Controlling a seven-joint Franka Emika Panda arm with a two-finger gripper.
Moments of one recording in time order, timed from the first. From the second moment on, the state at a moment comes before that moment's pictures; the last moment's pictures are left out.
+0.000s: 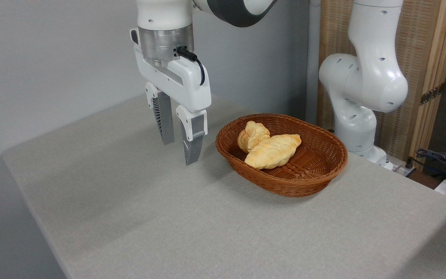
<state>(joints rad) -0.18 -0.15 0.10 -1.92 -0.06 1.86 0.77</state>
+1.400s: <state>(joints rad) -0.18 -0.15 0.09 -1.92 -0.06 1.84 0.77</state>
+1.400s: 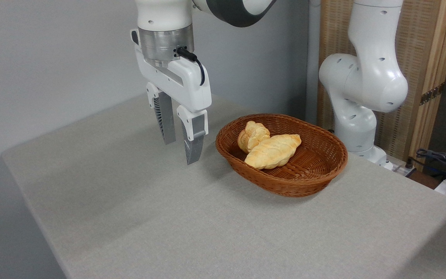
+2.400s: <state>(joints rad) -0.18 -0.15 0.09 -1.92 -0.06 1.84 0.77</state>
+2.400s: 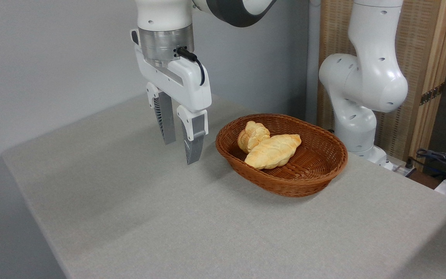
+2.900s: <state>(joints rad) -0.18 -0.15 0.09 -1.92 -0.06 1.84 0.77</state>
